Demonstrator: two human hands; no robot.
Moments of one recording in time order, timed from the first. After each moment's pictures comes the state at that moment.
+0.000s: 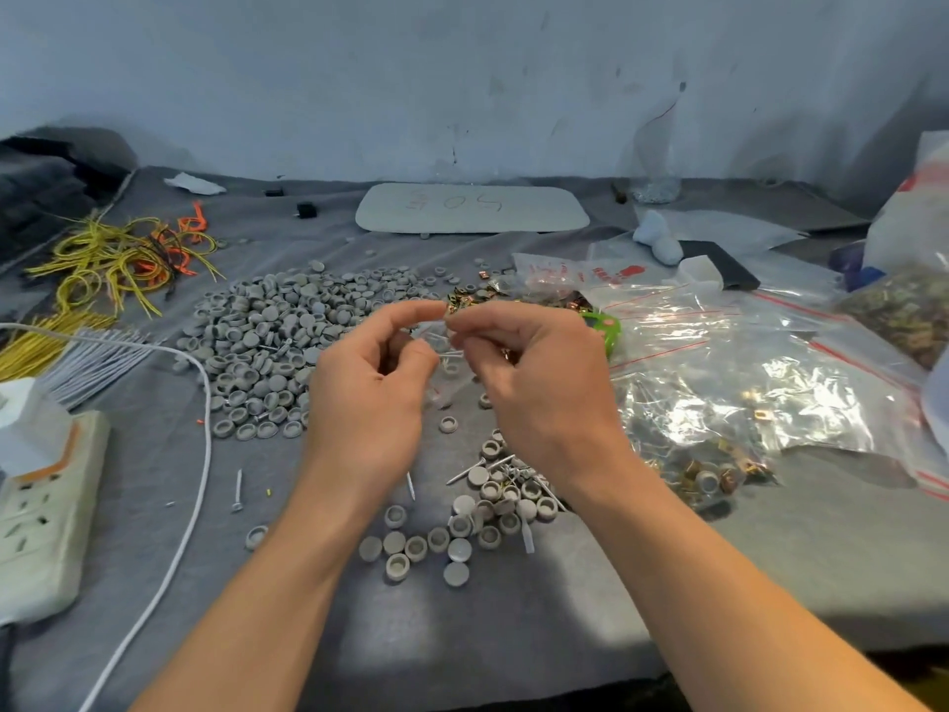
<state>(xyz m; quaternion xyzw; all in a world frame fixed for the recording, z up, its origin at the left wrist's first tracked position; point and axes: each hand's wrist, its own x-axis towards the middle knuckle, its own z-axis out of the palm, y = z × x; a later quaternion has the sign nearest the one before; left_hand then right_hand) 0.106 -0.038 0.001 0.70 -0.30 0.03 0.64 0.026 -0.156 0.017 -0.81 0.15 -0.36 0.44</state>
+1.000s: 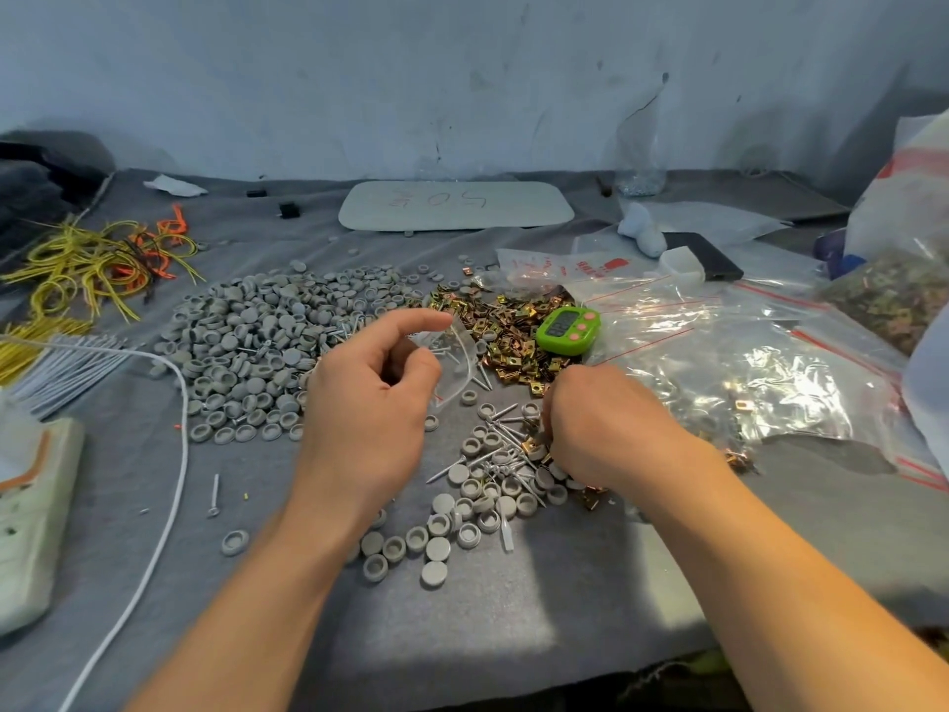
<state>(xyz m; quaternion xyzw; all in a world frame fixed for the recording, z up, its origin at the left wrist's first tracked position) 0.096 -0.049 -0.005 0.72 -0.36 0.04 0.59 -0.013 -0.209 0.008 -0.95 0.30 0.05 0.09</state>
